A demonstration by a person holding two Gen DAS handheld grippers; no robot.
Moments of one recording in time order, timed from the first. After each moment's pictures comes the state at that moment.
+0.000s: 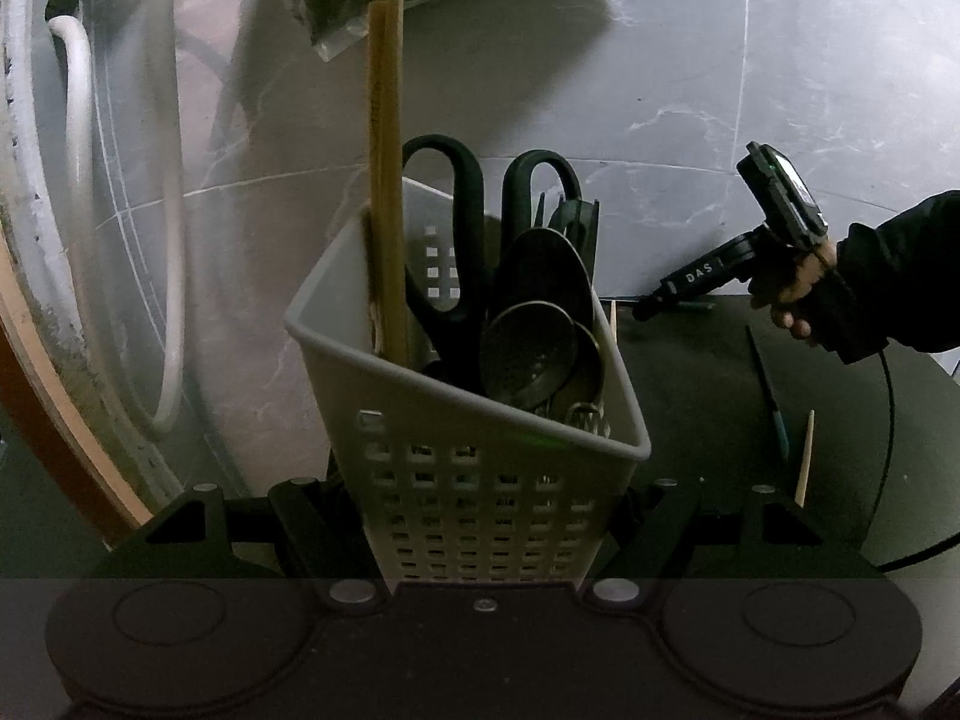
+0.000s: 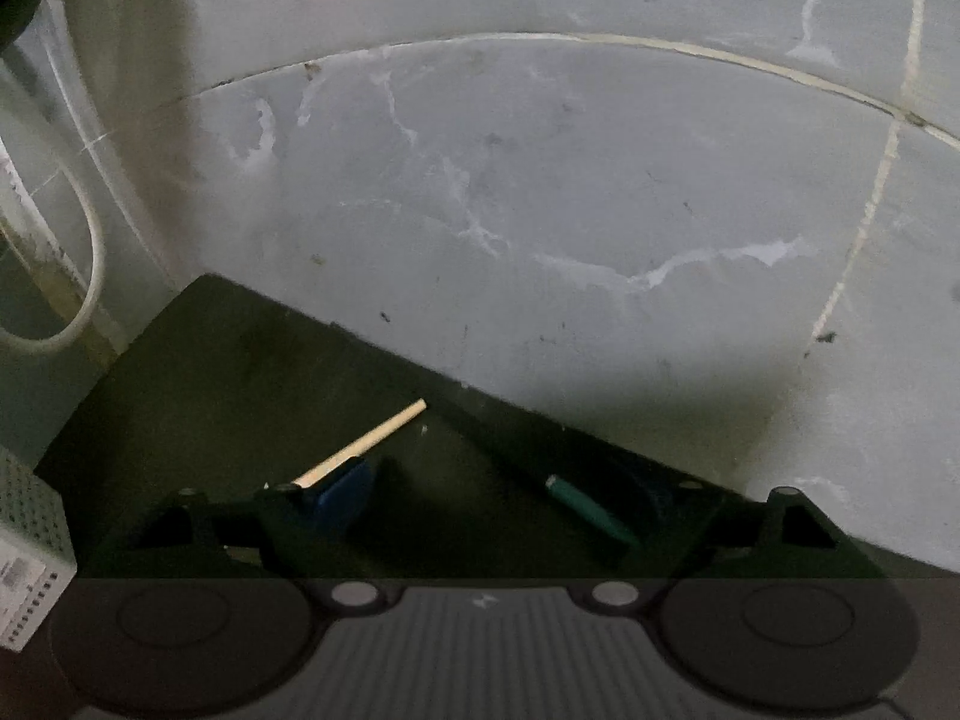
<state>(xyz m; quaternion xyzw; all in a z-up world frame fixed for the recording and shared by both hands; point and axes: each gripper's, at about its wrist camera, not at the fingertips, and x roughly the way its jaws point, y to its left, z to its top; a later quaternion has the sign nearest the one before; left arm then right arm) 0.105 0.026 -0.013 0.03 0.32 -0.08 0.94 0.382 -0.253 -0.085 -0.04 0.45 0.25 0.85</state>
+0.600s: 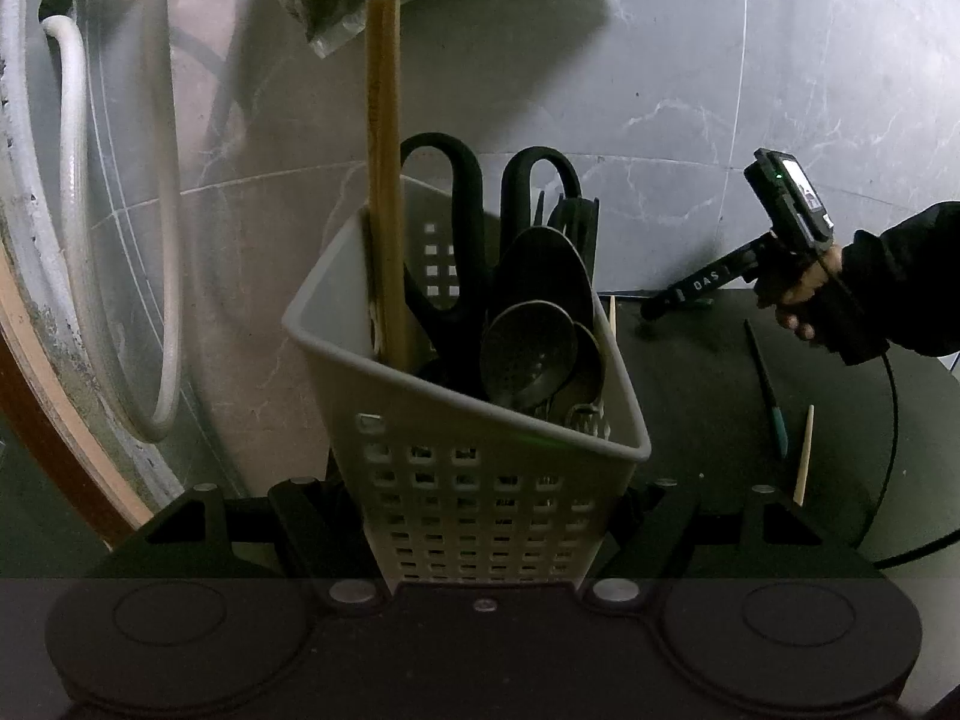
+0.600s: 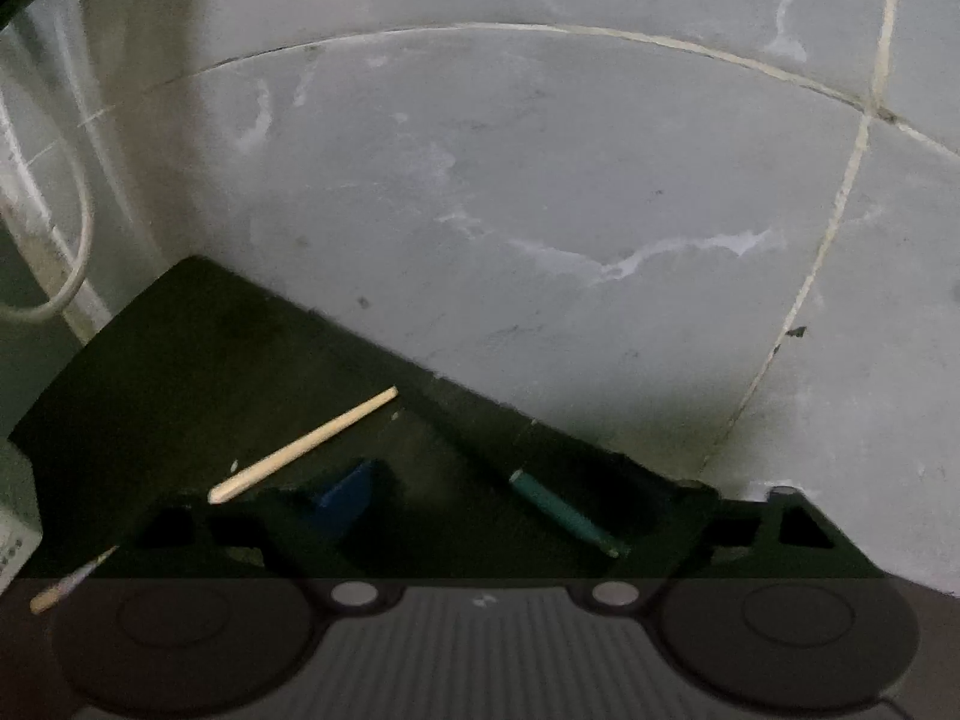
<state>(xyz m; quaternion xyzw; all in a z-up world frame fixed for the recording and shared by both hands) 0.108 0.024 -0.012 0.04 0.32 -0.08 0.94 0.373 -0.245 -0.089 -0.08 0.43 0.25 0.86</state>
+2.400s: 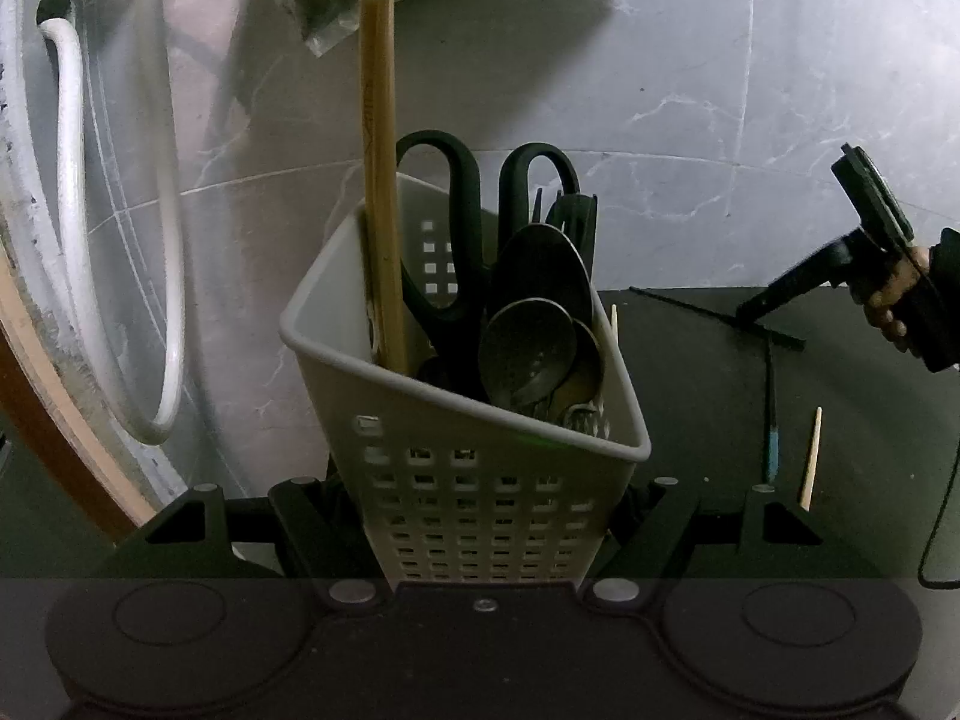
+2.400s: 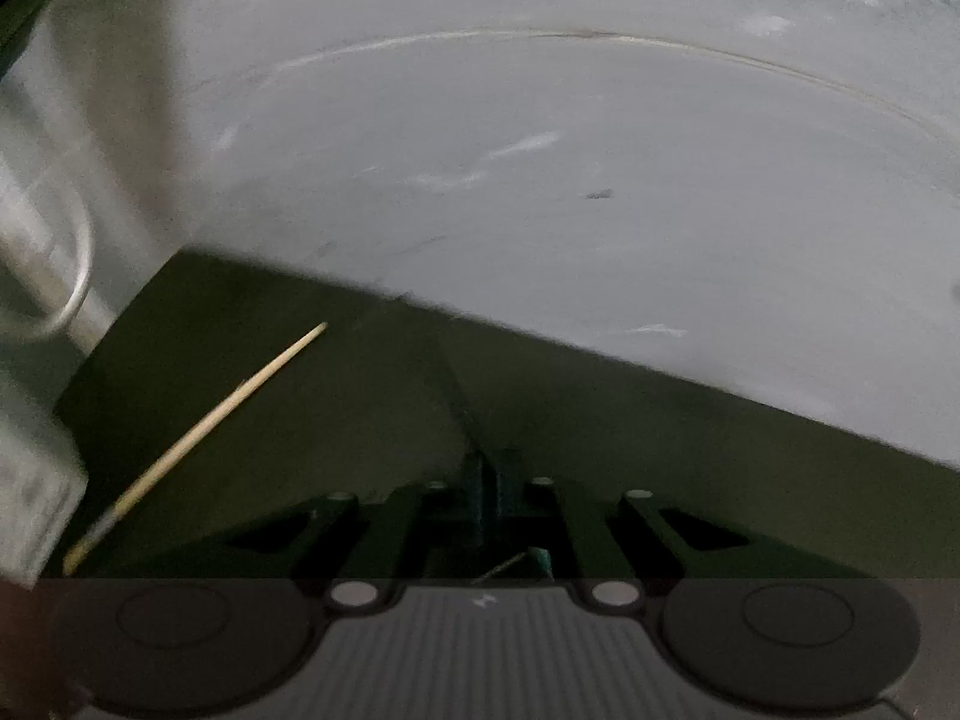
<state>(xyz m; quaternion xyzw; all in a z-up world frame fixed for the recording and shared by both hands) 0.110 0.022 -0.011 0.04 0.33 -0.08 0.94 0.341 -0.295 -0.066 -0.04 0.48 0.22 0.85</state>
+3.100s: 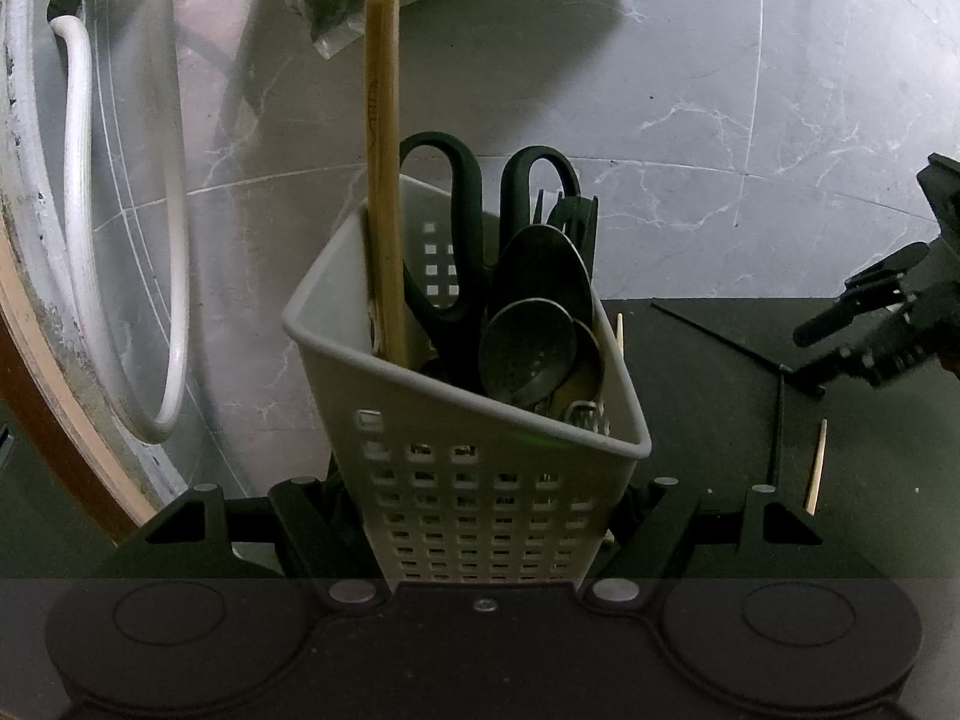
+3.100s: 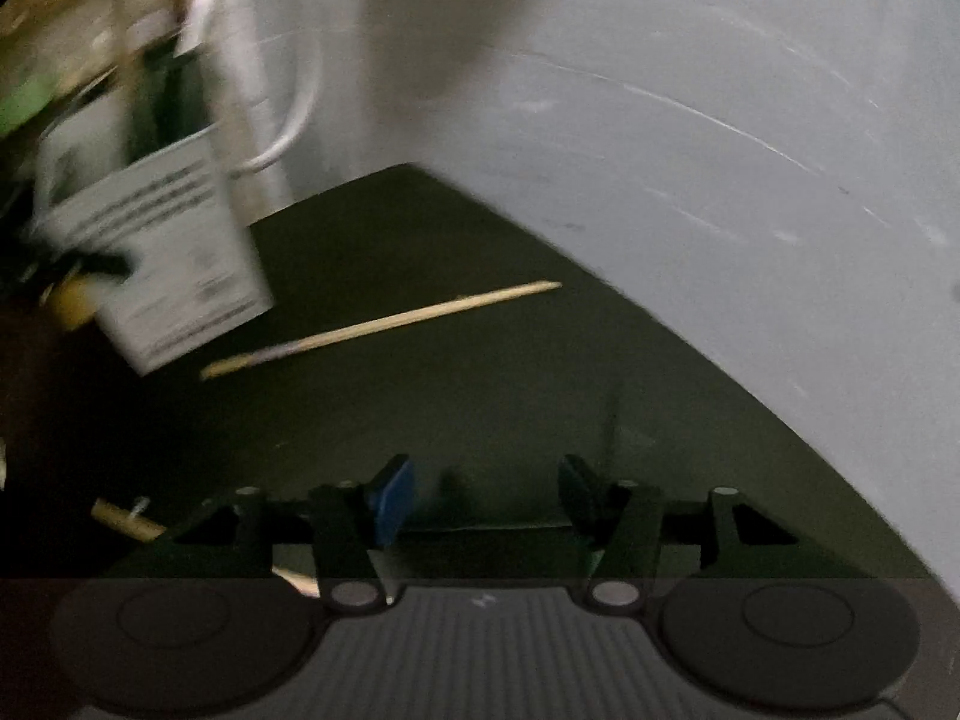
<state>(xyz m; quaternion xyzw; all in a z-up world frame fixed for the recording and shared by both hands) 0.108 0.022 -0.014 0.03 0.32 -0.07 0.94 0.235 -0.261 -0.027 -0.20 0.41 0.37 0.81</state>
